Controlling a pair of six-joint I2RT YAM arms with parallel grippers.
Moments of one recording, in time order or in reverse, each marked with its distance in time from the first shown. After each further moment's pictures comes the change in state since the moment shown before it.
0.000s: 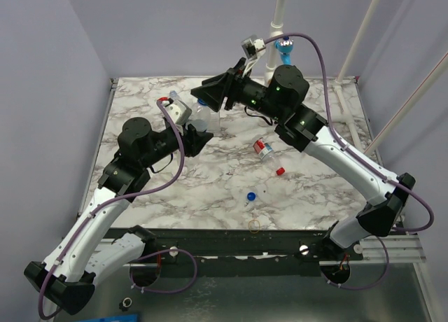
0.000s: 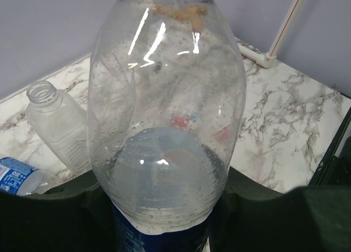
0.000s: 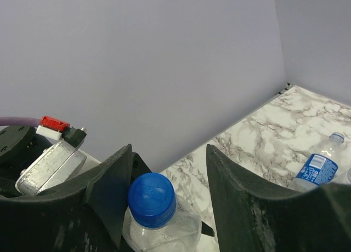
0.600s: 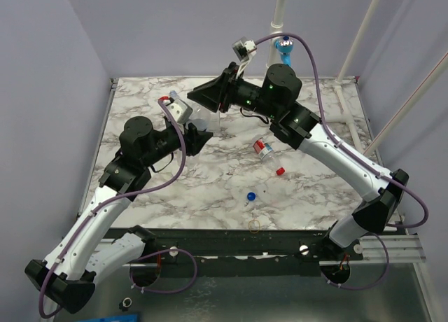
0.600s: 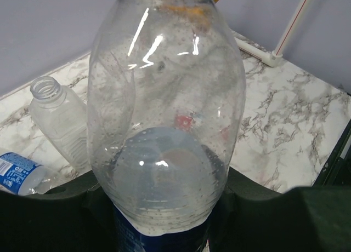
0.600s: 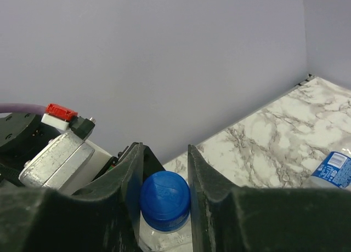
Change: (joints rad) left arm 0.000 0.008 0.000 -0.001 -0.021 0.005; right arm -0.001 0.045 0.021 -0.001 -0.100 0.031
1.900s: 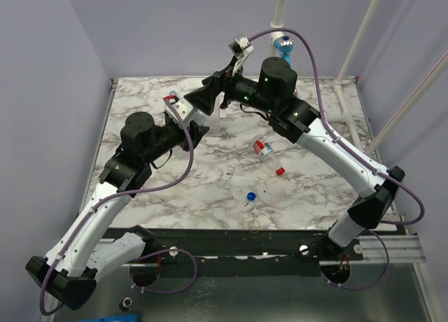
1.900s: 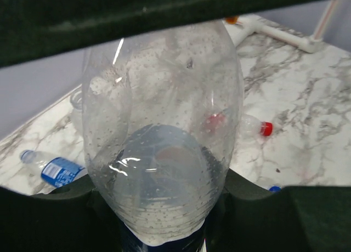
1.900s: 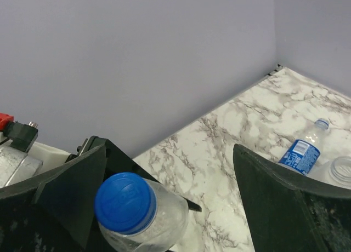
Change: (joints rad) left arm 0.003 0.024 0.045 -0.032 -0.020 0.145; right arm -0.017 0.034 0.076 -0.119 0.019 -0.122
